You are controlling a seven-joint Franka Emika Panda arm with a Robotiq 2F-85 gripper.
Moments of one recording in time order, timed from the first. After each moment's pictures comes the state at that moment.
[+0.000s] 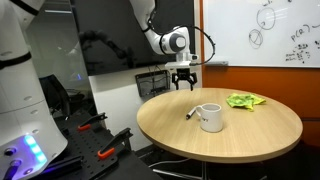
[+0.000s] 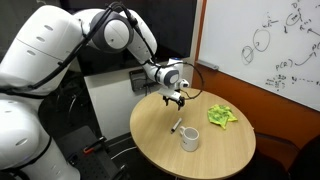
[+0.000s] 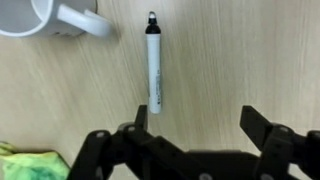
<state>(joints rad) -0.03 0.72 0.02 -1.75 -0.04 2.50 -0.21</state>
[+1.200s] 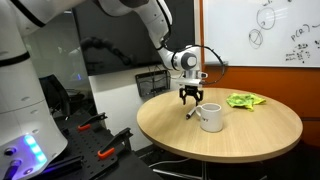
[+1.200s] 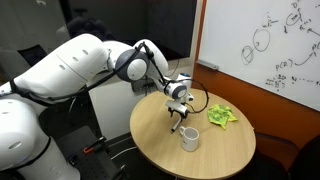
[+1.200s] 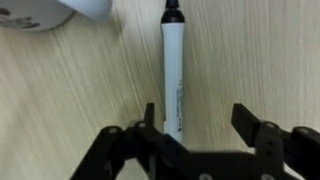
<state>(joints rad) -0.11 1.04 0.06 -1.42 -0.03 2.40 -0.27</state>
